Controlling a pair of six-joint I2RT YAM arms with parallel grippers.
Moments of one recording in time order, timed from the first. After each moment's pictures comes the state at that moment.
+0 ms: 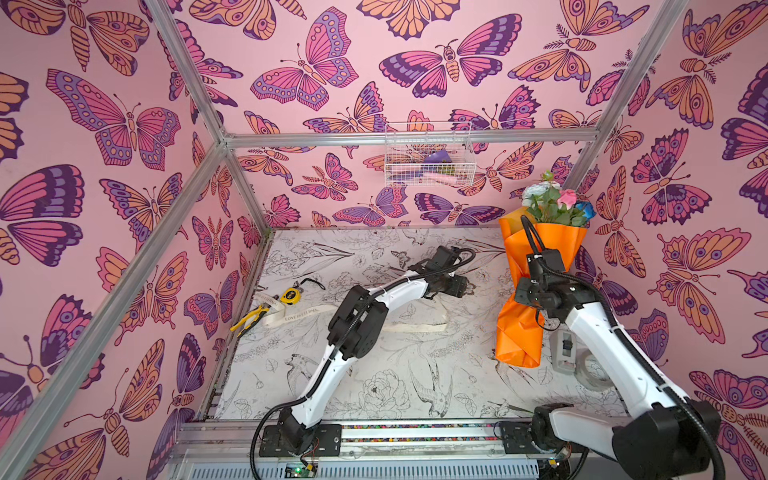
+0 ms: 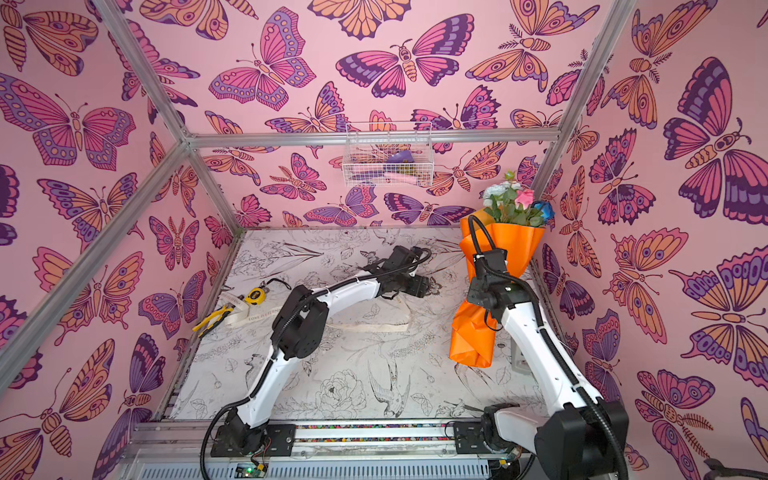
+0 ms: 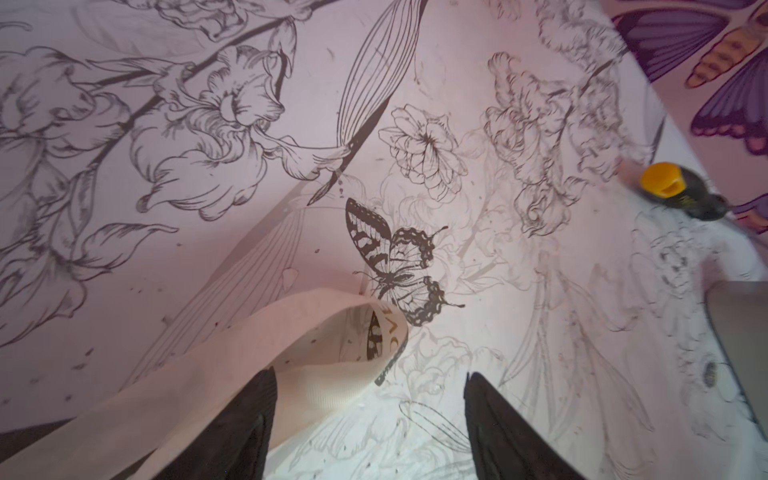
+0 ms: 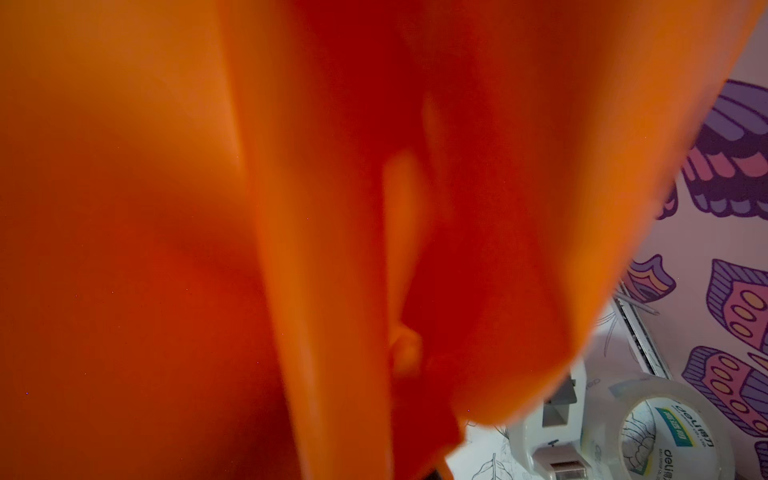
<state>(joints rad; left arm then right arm) -0.78 2.44 2.02 -0.39 0.14 -0.29 0.16 1.19 1.08 -0.83 0.32 0.42</state>
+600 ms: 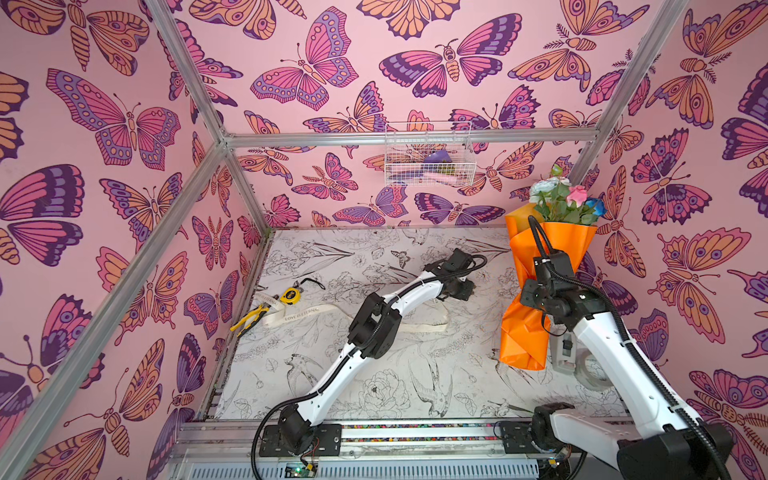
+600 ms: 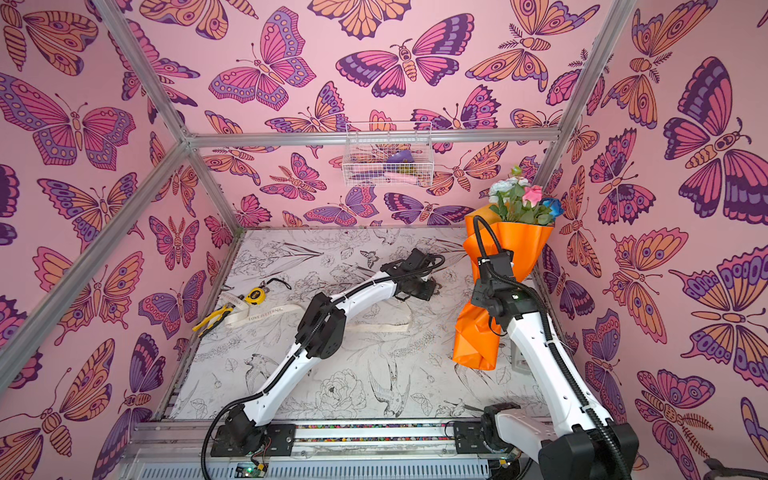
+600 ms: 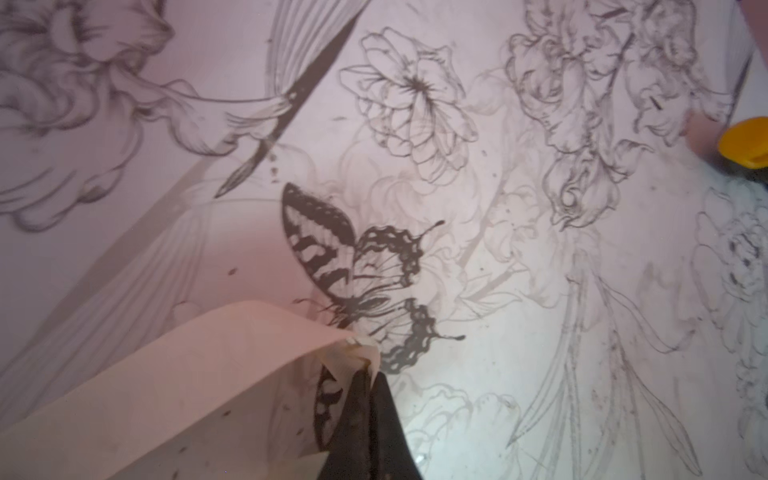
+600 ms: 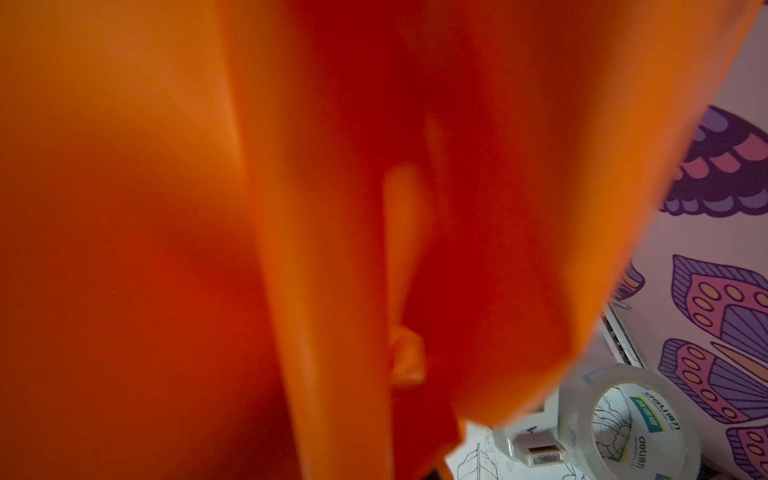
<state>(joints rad) -0.82 2.69 2.42 -0.65 0.20 -0.32 0.16 1.12 1.08 -0.86 0.36 0.41</state>
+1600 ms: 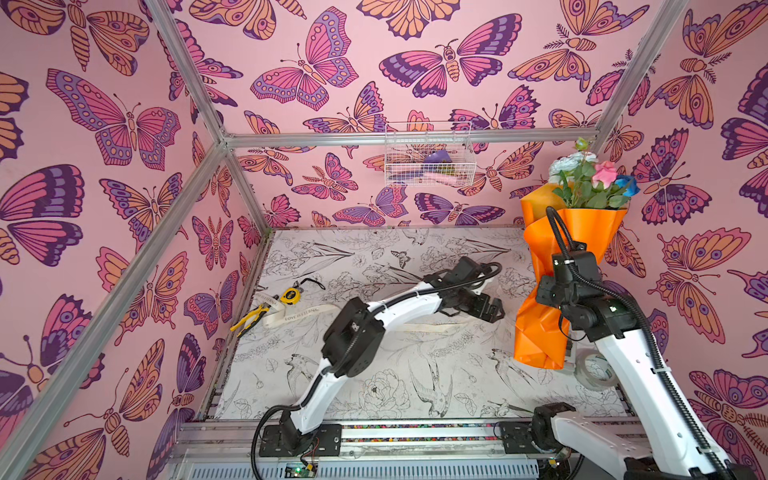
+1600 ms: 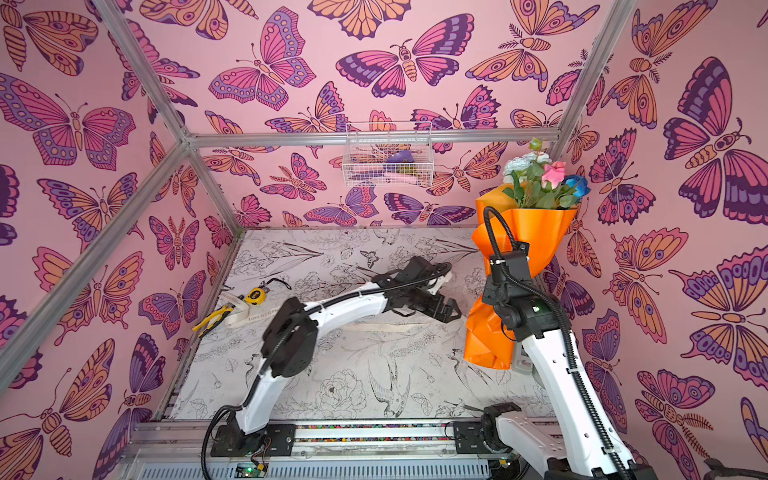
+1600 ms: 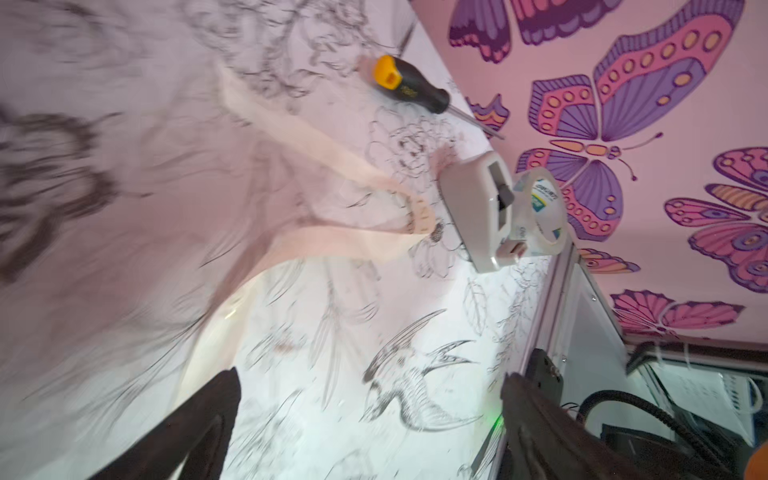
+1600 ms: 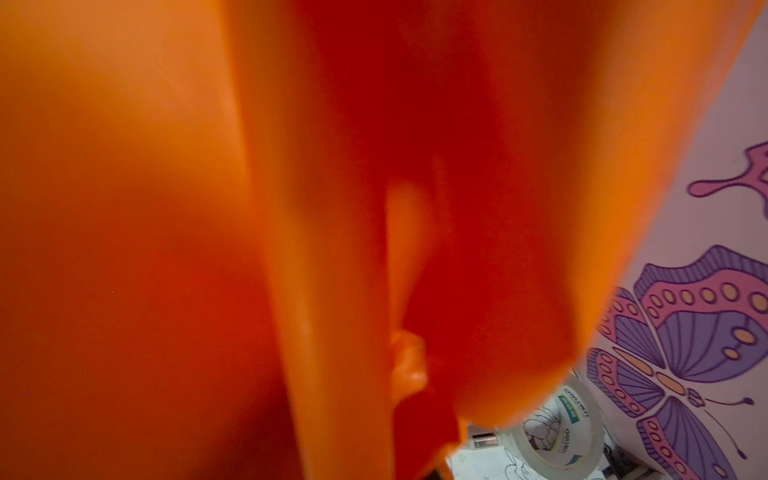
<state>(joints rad) -0.91 2.11 1.71 -0.37 0.37 -0.45 0.22 1.02 1.21 -0.99 0.42 0.38</state>
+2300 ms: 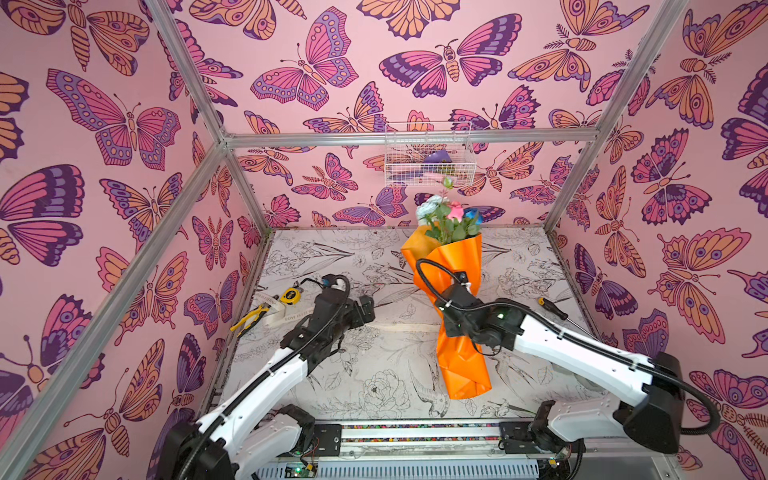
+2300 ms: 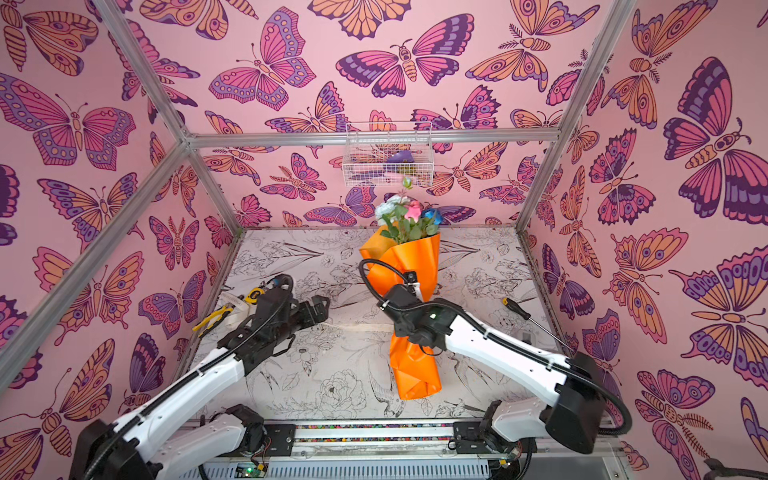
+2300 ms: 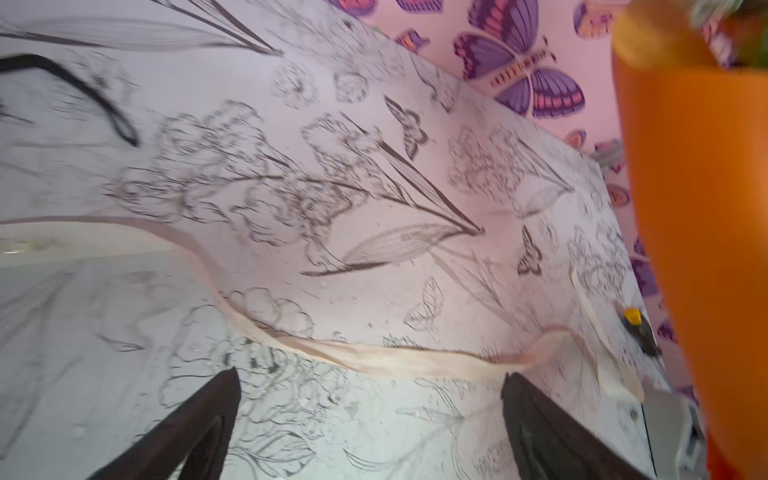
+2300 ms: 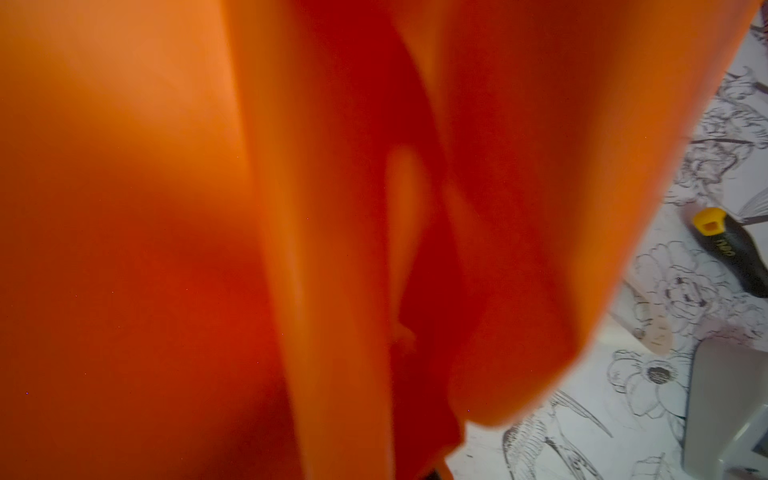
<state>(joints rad) -0.41 0.98 0.64 -0.26 -0.08 -0.69 0.96 1.42 1.20 -0.90 0.48 0.73</state>
